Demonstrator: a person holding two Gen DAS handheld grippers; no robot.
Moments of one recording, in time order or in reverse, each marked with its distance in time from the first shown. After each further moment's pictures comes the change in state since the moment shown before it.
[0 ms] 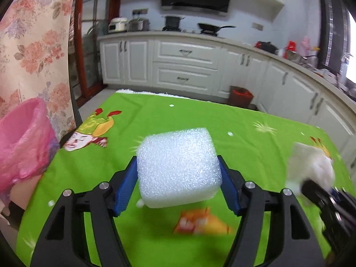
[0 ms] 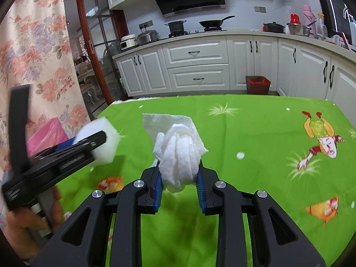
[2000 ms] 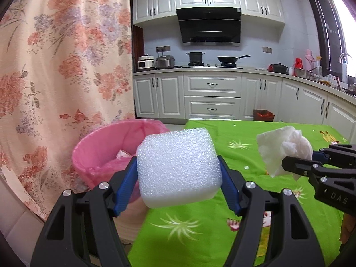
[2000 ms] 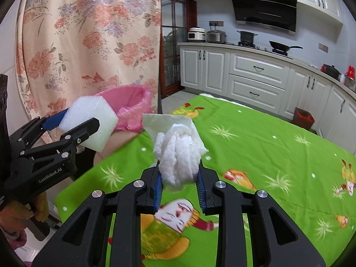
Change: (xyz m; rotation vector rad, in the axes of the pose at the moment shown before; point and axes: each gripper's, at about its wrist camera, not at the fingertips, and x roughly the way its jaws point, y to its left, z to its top) left arm -0.187 0.160 -0.054 0.052 -0.214 0.161; right arm -0.057 0.202 -0.024 -0.347 0.020 0.207
